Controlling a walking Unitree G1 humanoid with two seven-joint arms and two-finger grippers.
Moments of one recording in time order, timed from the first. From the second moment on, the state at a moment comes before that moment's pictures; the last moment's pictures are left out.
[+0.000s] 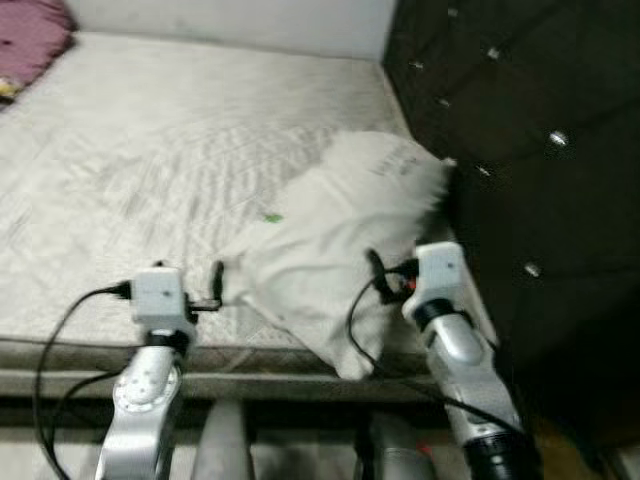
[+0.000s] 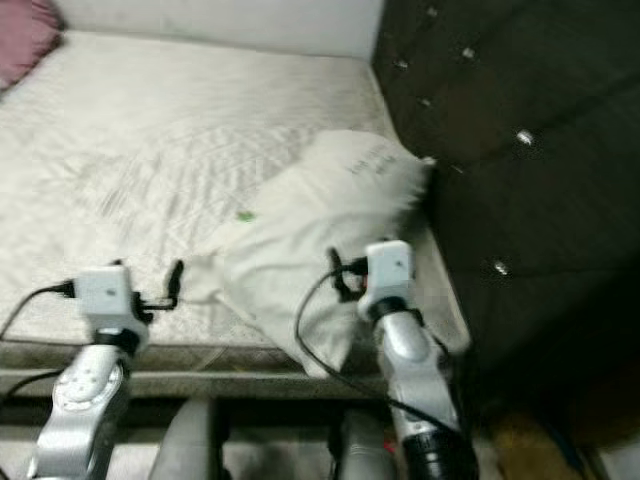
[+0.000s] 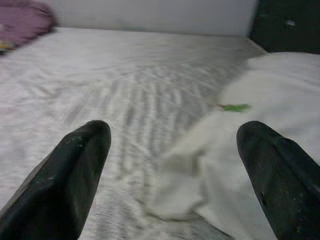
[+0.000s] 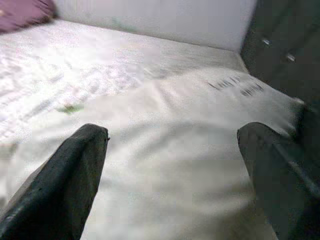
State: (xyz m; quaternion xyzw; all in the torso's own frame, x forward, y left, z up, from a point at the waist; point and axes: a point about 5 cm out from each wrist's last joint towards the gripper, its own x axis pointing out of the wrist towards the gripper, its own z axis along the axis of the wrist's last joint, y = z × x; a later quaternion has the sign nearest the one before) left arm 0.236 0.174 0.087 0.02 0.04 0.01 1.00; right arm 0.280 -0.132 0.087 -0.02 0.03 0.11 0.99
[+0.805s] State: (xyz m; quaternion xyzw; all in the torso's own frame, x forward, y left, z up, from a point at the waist) left arm 0.235 0.169 0.105 0.01 0.02 0.02 1.00; right arm 0.284 -0.133 0.074 -0.02 0.09 0.16 0.98
